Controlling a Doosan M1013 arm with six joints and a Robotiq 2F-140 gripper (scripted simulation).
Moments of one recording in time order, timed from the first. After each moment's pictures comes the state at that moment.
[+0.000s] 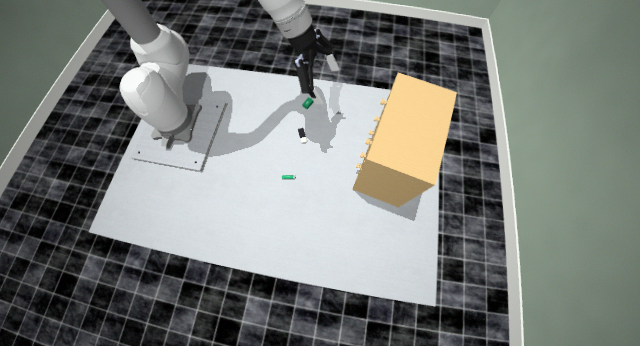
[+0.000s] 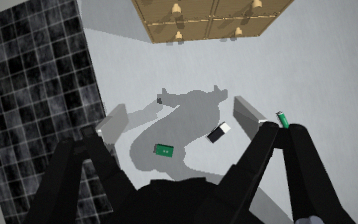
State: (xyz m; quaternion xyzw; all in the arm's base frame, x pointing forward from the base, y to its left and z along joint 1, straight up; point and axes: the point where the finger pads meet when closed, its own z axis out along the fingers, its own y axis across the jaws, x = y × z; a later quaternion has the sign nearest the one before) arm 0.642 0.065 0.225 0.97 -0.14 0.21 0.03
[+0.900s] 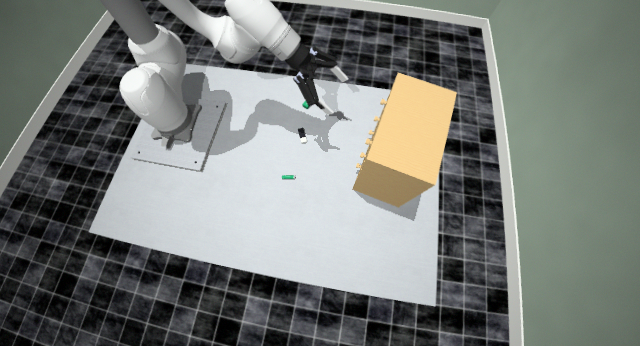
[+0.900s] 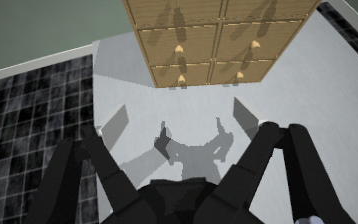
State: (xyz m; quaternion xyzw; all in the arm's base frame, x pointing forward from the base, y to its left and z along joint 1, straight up) arm 0.677 0.054 0.189 0.91 -0.13 0.39 0.05
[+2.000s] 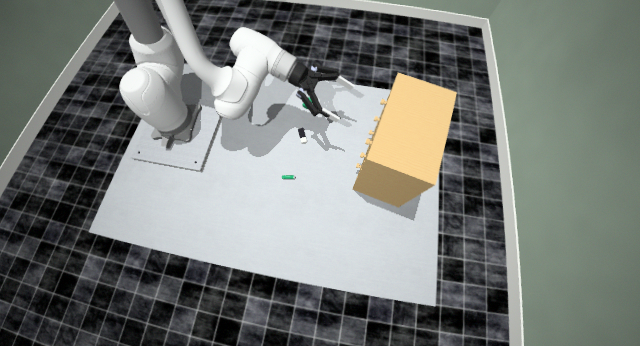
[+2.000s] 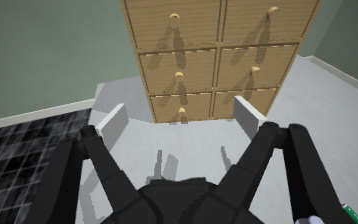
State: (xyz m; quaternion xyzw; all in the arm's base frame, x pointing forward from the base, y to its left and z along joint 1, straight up) arm 0.703 0.045 0.161 0.82 -0.12 0.55 0.08
